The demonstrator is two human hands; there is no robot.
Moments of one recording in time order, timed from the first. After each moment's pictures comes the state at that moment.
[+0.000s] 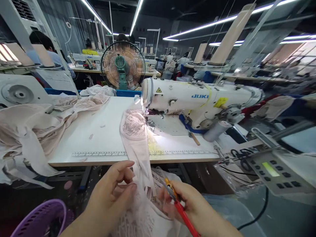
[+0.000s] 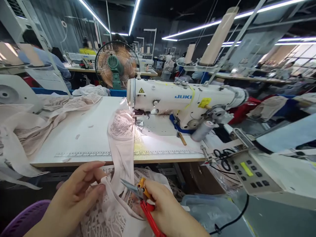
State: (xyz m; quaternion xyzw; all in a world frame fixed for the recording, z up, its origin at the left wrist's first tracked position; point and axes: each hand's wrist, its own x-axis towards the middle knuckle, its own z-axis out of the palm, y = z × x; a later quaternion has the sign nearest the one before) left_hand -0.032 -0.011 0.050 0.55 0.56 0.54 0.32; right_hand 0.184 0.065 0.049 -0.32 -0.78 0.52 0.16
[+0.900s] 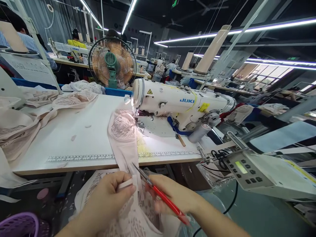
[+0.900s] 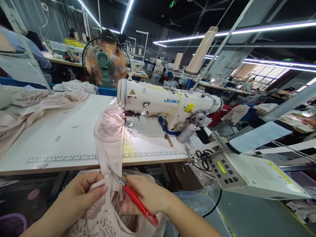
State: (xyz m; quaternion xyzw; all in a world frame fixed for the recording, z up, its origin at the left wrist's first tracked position) left_hand -0.017 0.020 0.038 0.44 0.57 0.44 0.54; right_hand 0.177 0.105 0.044 -0.20 -0.86 0.45 0.09
